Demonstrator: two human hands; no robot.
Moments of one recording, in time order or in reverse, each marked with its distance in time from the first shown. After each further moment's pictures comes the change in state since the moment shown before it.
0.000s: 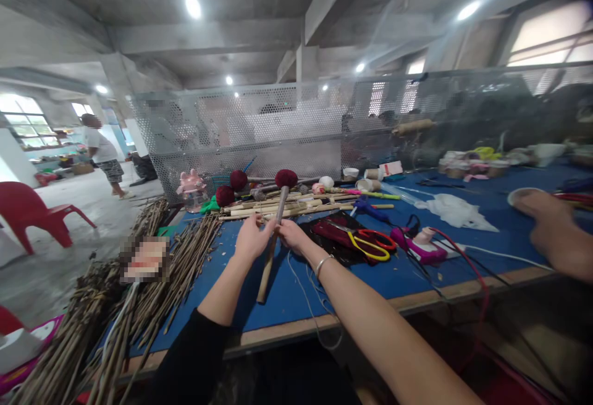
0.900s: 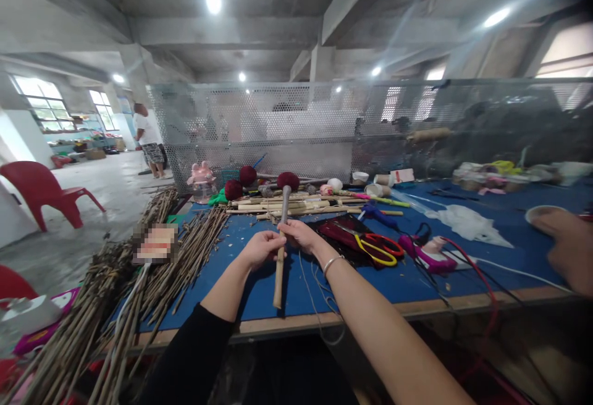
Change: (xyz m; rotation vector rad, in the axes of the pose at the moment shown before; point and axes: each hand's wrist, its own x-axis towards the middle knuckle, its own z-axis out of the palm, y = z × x) left_hand -0.023 -0.035 0.002 -0.709 -0.552 -0.443; right_hand -0.014 -0.008 -0.009 0.123 -0.209 0.136
